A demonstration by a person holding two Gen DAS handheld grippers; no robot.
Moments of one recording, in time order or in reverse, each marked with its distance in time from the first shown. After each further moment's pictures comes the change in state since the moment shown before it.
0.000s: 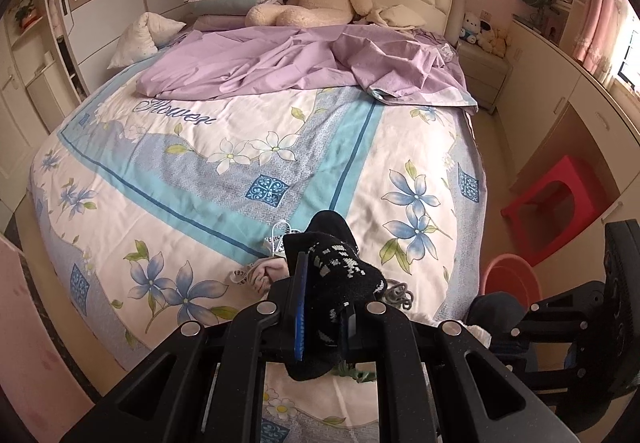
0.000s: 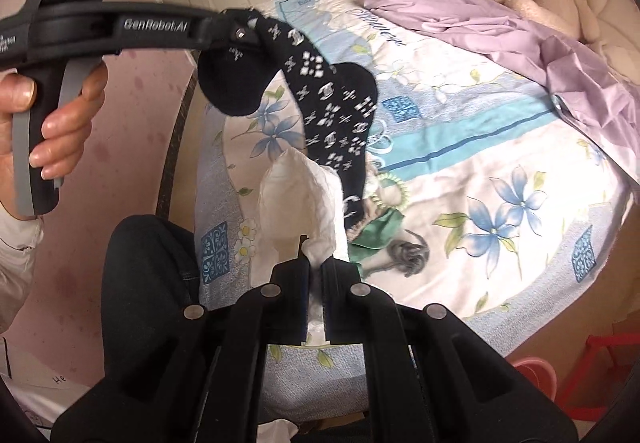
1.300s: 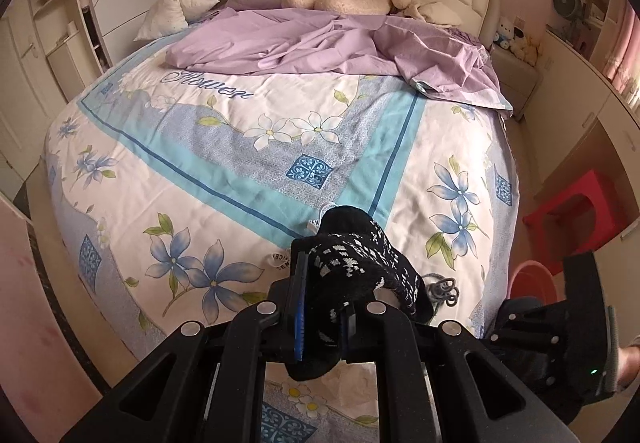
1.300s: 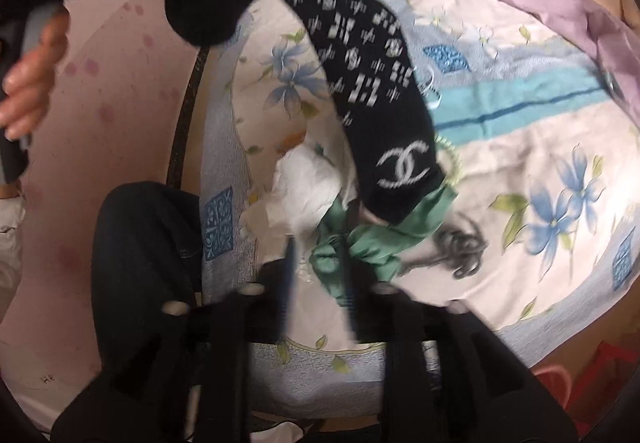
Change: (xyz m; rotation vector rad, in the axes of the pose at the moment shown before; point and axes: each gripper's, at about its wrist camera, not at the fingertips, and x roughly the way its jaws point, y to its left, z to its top) left arm 0.023 0.059 -0.016 -0.093 0.037 0.059; right arm 0.093 0.008 0.000 -0.031 0.188 0.096
